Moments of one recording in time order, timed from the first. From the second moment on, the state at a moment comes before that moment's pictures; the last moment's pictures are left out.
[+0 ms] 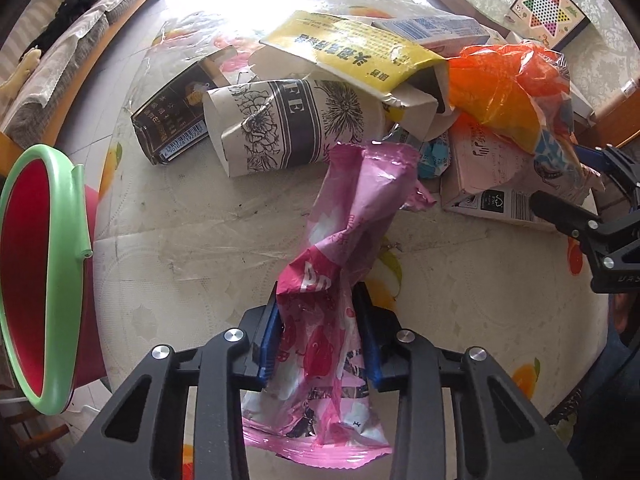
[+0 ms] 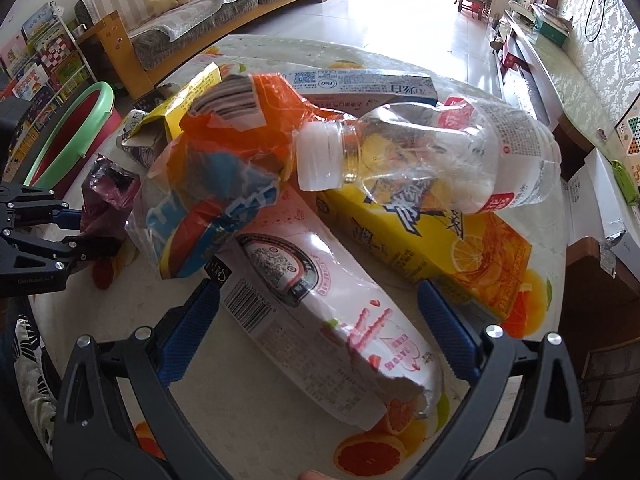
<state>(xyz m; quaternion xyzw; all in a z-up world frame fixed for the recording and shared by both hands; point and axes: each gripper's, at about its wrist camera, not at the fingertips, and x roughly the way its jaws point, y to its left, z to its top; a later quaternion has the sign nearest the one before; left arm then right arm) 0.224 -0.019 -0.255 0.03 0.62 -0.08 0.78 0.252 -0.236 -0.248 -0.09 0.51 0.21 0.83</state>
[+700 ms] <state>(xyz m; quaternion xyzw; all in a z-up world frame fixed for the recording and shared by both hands) 0.182 -0.007 -0.210 0.01 0.58 -0.09 0.81 0.192 -0.235 -0.218 -0.06 0.53 0.21 0.82</state>
